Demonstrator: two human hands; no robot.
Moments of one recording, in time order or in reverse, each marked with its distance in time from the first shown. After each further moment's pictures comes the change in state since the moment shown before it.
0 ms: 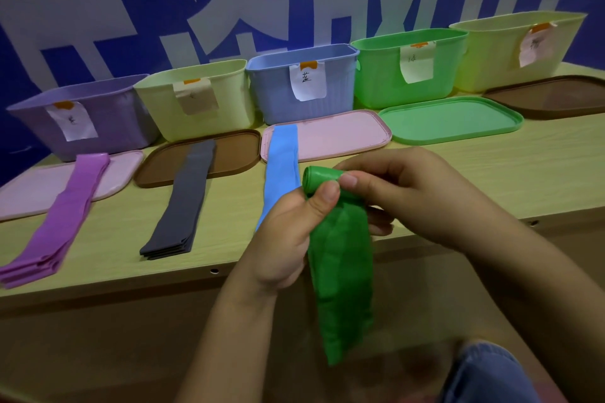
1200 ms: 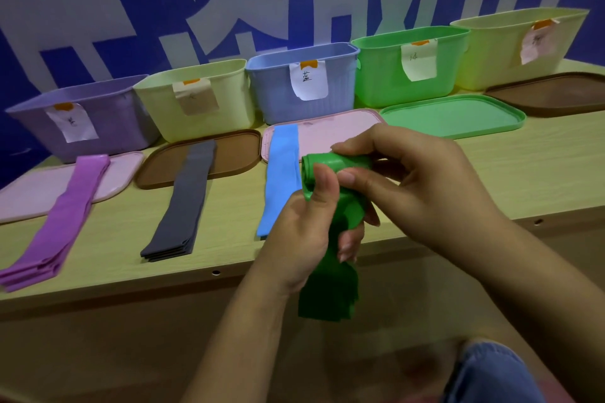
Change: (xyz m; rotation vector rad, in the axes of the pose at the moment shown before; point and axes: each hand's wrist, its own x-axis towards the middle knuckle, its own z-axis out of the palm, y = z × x) left_hand 0.002 -0.003 0.009 0.247 0.041 0.035; right_hand 0.002 0.003 0.009 -0.175 0.344 -0.304
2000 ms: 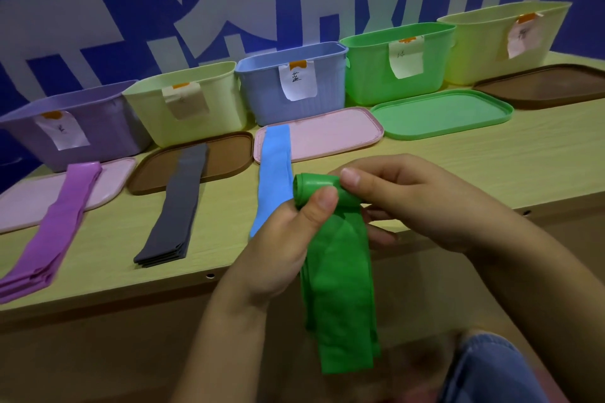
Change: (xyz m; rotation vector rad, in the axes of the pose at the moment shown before) left_hand -0.009 0.003 -0.010 -0.080 -0.120 -0.052; right_hand -0.004 0.002 -0.014 0.452 -0.500 0.387
